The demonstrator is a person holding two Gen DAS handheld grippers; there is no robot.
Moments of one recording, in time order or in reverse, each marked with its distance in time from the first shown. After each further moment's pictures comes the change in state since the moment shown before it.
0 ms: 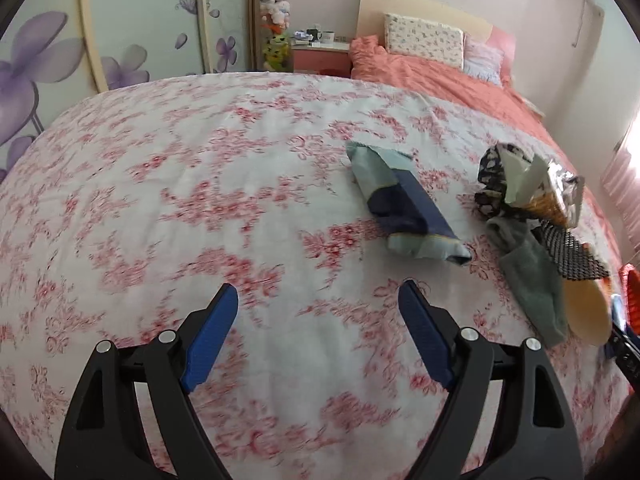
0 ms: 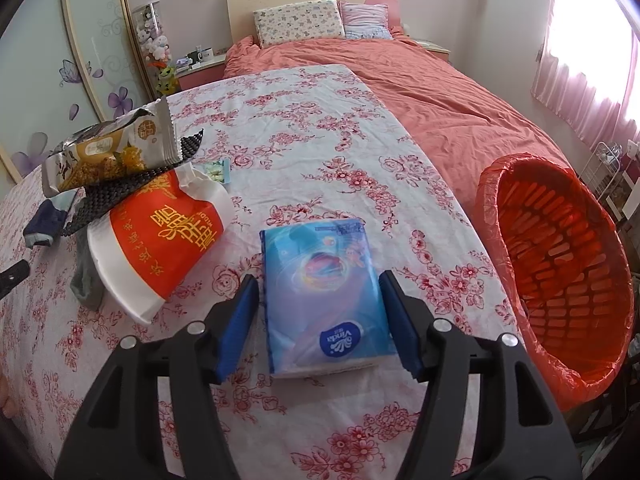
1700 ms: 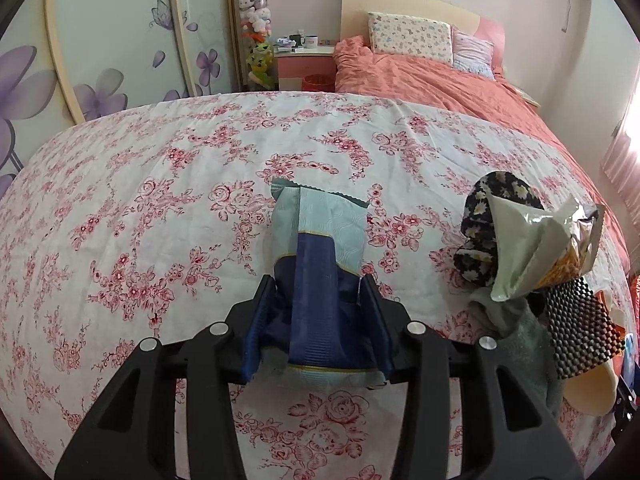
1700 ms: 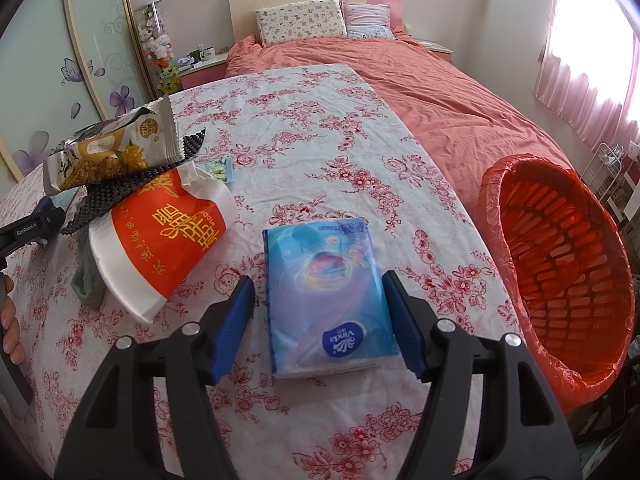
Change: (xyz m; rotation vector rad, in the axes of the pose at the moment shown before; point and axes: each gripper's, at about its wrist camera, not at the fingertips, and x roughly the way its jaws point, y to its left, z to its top) left arm 0.047 -0.056 0.042 0.072 -0.008 0.027; right arm 0.000 0.000 0.000 -0.001 0.001 0.003
